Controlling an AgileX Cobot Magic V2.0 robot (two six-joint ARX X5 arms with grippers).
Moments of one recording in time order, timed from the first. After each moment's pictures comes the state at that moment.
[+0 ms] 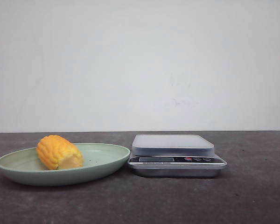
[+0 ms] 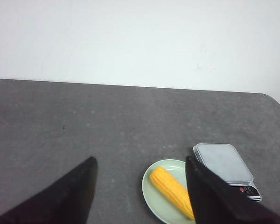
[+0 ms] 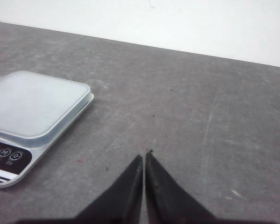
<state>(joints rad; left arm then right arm) -0.78 0.52 1.66 -1.43 -0.52 -0.33 0.17 0.00 0.01 -0.17 -0.03 -0.05</state>
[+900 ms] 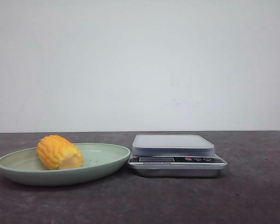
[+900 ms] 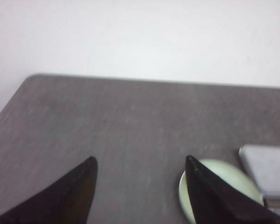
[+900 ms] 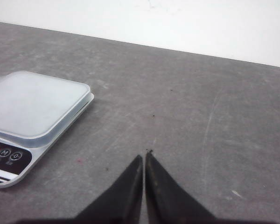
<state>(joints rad) -0.58 0.46 1.44 -1.24 -0.51 -0.21 0.17 0.00 0.01 -0.17 -0.03 -0.05</state>
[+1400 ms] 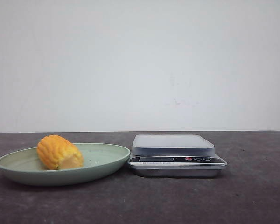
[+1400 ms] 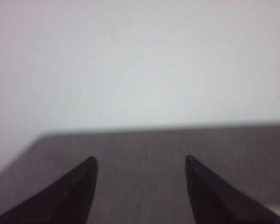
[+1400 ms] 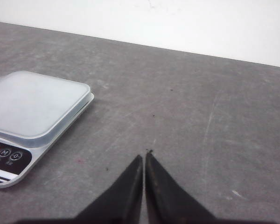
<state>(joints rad) -0.06 0.05 0.49 -0.43 -0.12 0.07 0.17 0.00 0.01 -0.17 -0.03 -0.05</state>
